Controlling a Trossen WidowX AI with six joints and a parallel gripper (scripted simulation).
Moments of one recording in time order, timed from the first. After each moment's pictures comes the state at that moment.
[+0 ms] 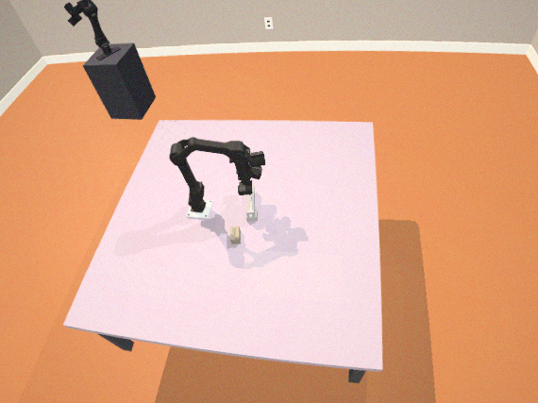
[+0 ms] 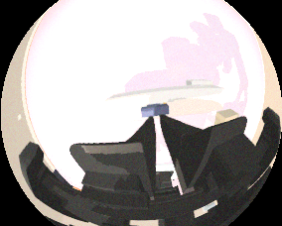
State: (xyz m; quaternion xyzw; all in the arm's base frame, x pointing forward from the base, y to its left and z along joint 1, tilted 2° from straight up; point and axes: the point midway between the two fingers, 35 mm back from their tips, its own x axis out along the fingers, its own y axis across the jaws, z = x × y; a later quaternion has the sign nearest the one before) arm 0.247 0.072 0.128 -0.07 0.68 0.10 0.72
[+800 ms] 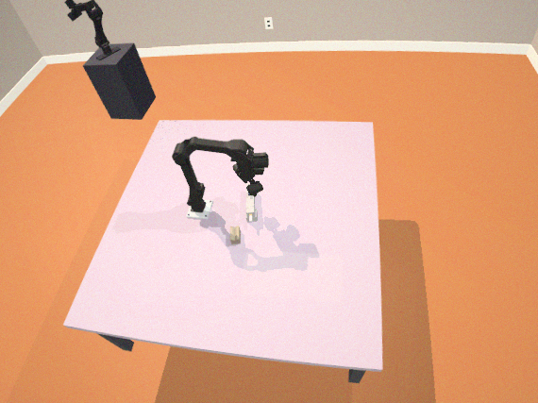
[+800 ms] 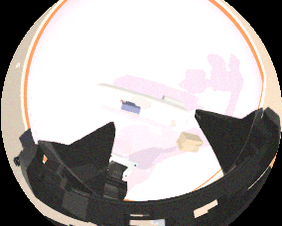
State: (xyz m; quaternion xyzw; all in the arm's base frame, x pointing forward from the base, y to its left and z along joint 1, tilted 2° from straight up) arm 0.273 0.035 0.170 -0.23 0.64 0.24 0.69
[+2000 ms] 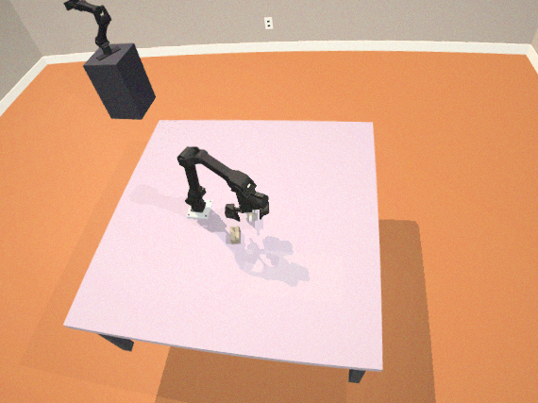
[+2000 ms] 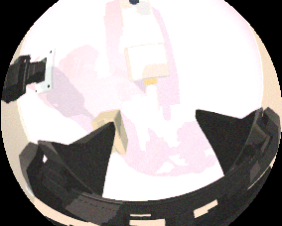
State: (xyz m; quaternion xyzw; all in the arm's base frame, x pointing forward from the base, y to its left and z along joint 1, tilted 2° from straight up) arm 0.291 -0.084 0.104 -0.56 0.42 0.55 0.45
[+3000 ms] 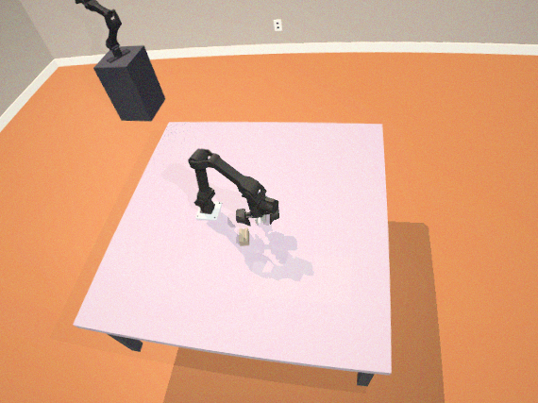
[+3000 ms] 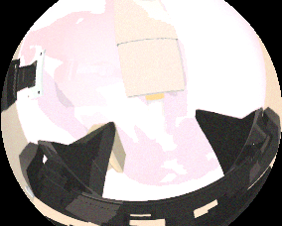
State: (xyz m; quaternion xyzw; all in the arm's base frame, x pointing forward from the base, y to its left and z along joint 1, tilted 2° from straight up) arm 0.292 -0.075 0.069 -0.57 0.42 0.55 0.45
